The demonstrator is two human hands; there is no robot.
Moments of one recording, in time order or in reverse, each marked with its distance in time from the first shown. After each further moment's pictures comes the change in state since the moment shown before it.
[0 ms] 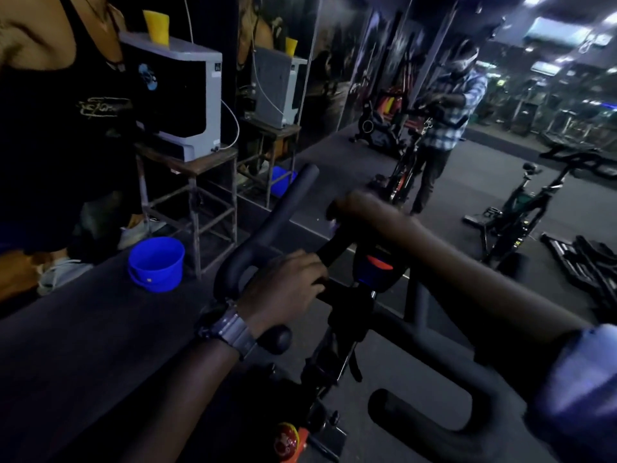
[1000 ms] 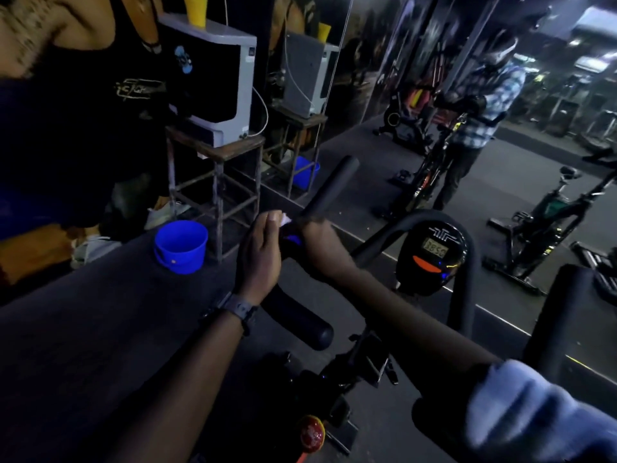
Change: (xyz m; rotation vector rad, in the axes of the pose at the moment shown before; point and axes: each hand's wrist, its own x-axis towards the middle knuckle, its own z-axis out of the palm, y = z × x) left_hand -0.023 -0.067 -0.006 -0.756 0.669 -0.683; right_hand 0.044 -0.125 0.037 0.752 0.332 -0.115
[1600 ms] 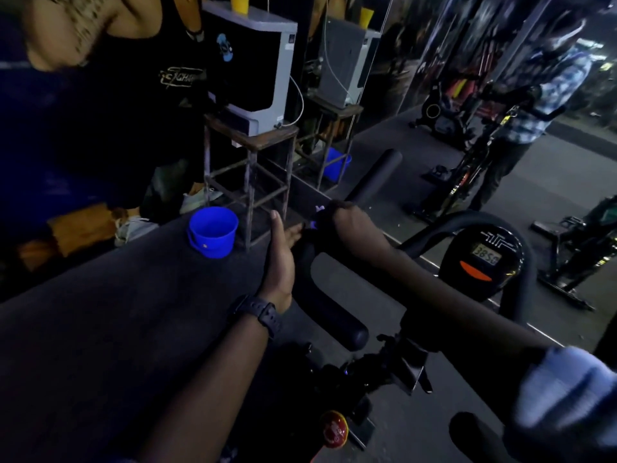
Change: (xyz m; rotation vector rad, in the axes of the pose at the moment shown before) left_hand -0.010 -0.007 -0.014 -0.425 -0.021 -0.529; right_hand 0.032 0.010 0.006 -0.278 -0.026 -0.013
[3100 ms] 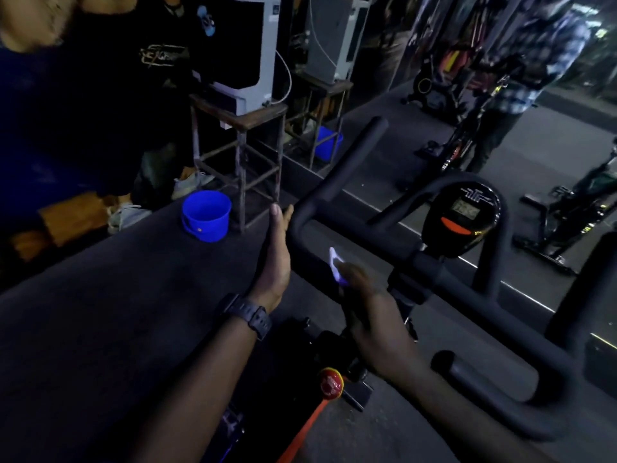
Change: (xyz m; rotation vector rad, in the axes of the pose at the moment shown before) left_hand -0.052 -0.015 -0.007 0.200 -0.085 0.110; right_hand -0.191 -0.086 -0.010 0.650 0.109 0.313
